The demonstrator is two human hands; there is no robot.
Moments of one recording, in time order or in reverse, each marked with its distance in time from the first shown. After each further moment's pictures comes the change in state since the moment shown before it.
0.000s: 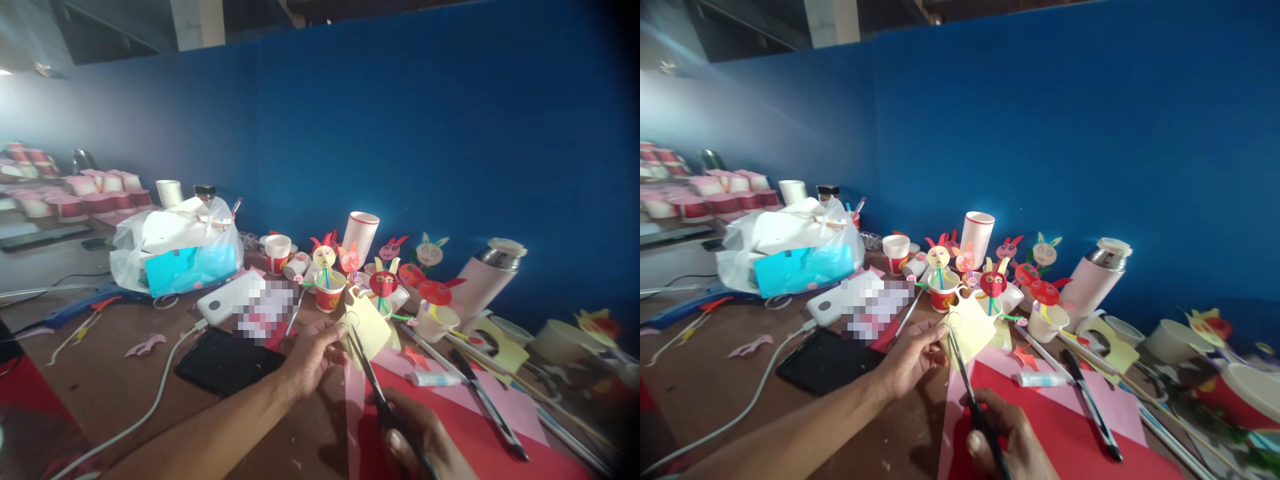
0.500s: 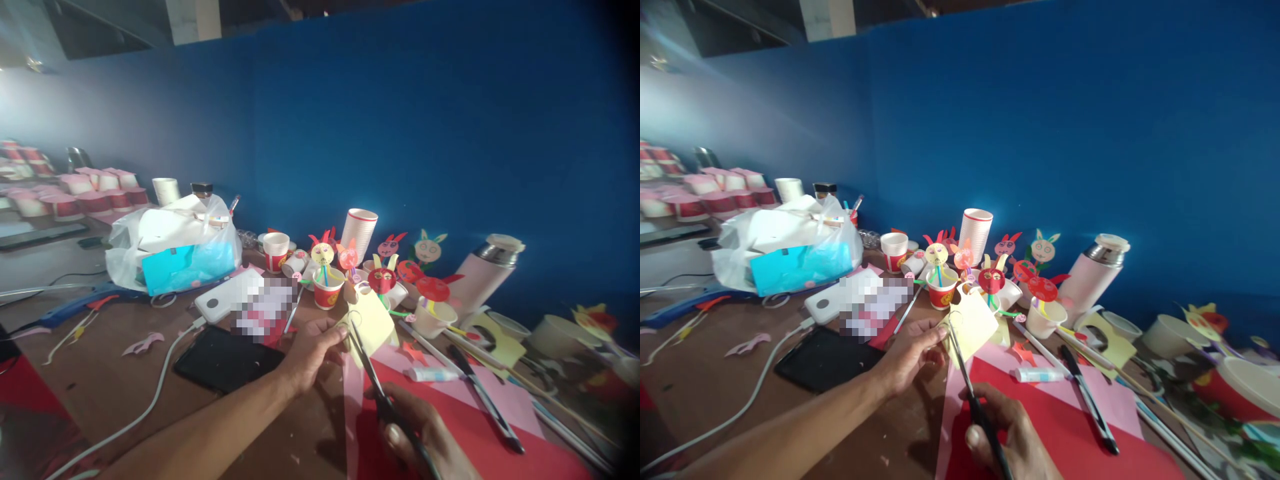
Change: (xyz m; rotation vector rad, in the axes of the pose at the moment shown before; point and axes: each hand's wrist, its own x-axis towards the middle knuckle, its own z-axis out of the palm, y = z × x) left_hand -0.003 0.002 0.003 0.186 0.007 0.037; right_hand 0.006 0.001 -0.003 -0.035 -0.068 -0.021
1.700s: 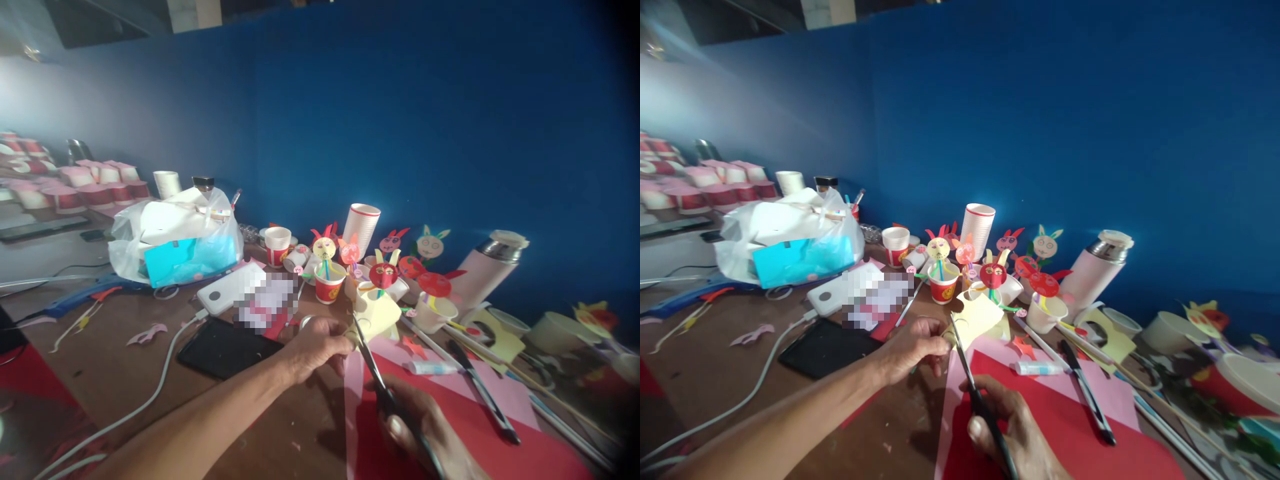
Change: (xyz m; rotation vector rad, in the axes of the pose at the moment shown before) left_hand -0.002 0.009 -0.003 0.188 -0.186 -0.133; right_hand 0.002 0.008 -0.009 0.047 -0.119 -0.046
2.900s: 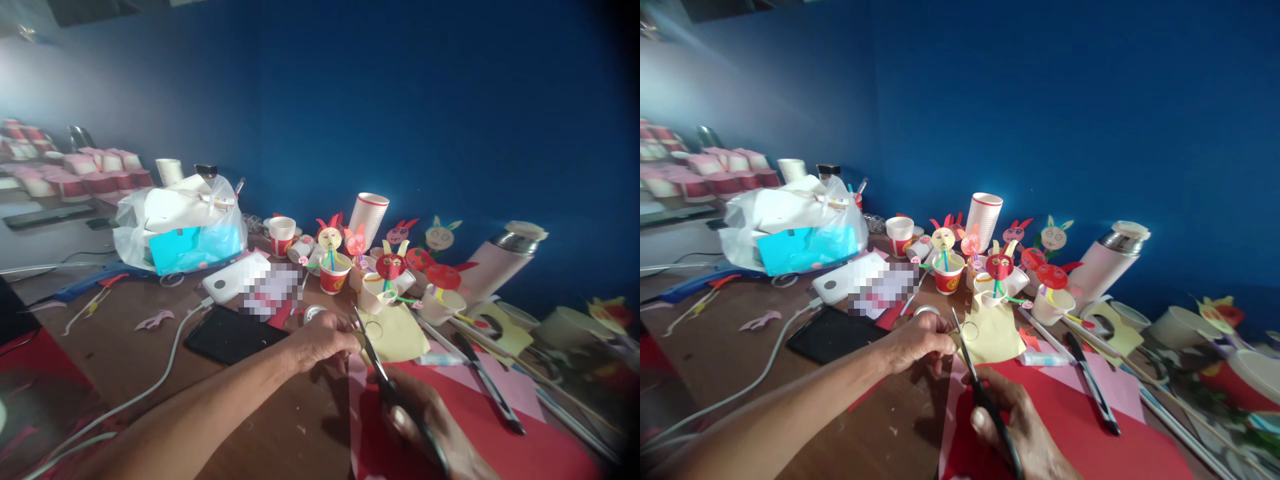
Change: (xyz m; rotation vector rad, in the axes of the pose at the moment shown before) left_hand -0.007 0.011 0.007 0.116 -0.019 -0.133; right_hand 0.000 -0.012 0.008 -0.038 -0.038 -0.033
